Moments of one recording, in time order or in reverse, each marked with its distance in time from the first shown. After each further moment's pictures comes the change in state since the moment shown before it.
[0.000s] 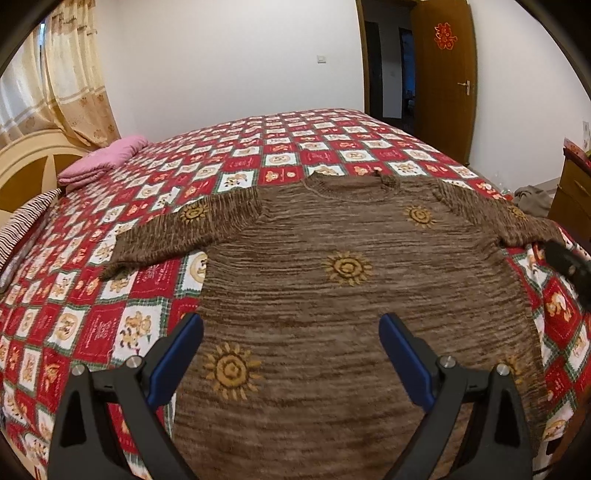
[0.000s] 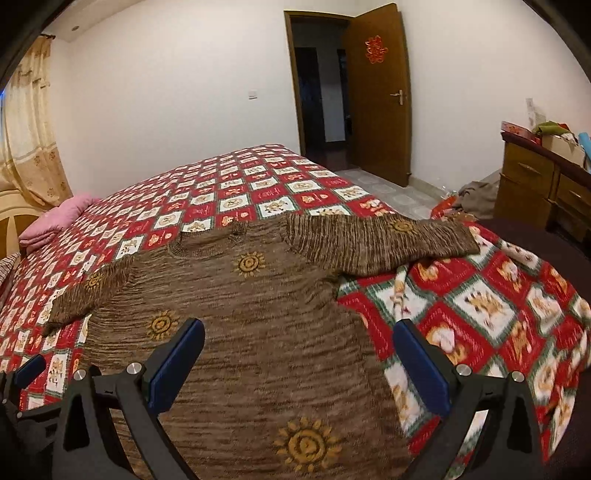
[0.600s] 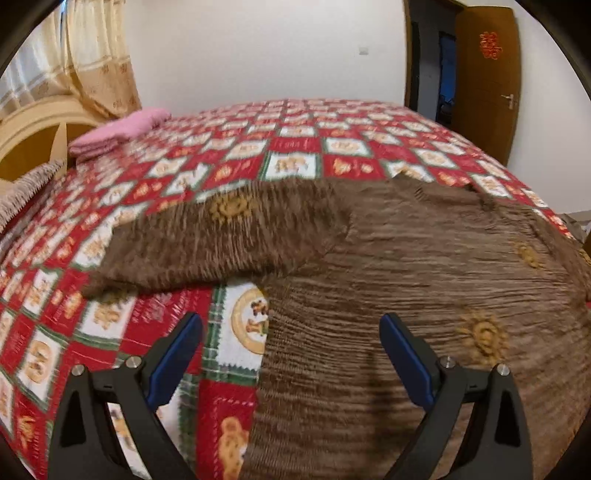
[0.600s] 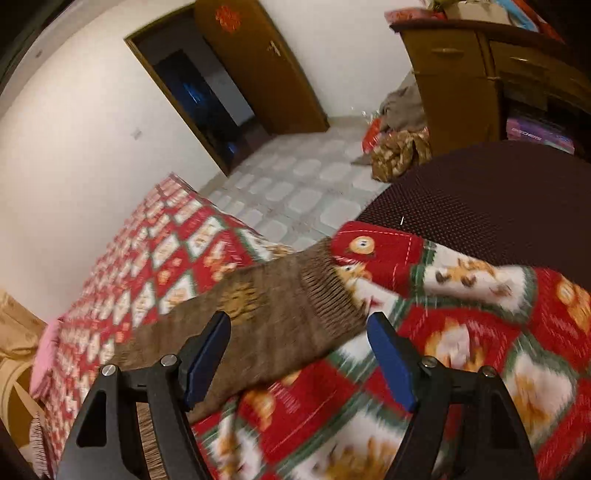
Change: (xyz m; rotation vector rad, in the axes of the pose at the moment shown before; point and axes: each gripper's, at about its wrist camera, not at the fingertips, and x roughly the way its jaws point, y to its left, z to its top) left arm 0.116 0.072 0.024 -0.113 0.042 0.069; right arm 0.137 -0.267 0.085 0.508 0.149 -0.083
